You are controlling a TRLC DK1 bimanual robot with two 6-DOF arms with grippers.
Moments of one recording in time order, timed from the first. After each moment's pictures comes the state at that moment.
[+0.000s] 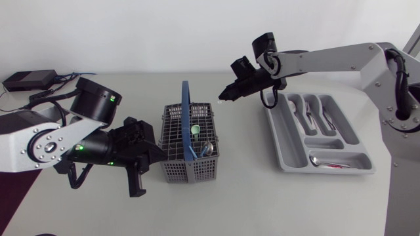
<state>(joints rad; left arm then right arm) -0.43 1.32 0.74 -0.37 0.35 0.81 0.28 2.23 1.74 -0.38 -0.57 -0.31</state>
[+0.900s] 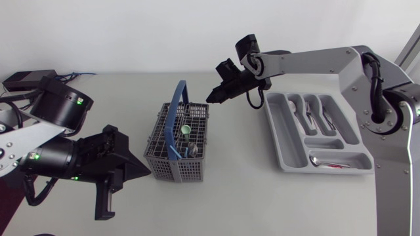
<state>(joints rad) -0.39 1.11 0.73 -0.67 0.41 0.89 0.36 2.30 1.84 -0.43 -0.57 -0.31</state>
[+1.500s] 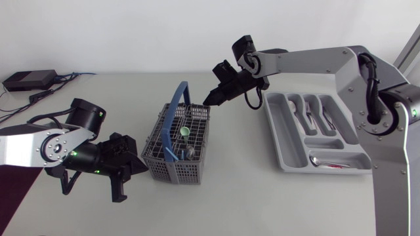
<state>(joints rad) -0.19 1.45 0.65 -0.35 0.41 0.99 0.37 2.30 1.86 -0.52 -0.62 -0.36</state>
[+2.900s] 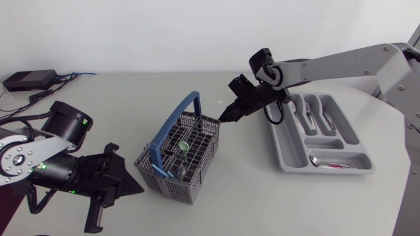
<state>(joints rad) -0.26 1.19 0.63 -0.68 0.51 1.14 0.32 2.11 1.53 -0.50 -0.62 -0.42</state>
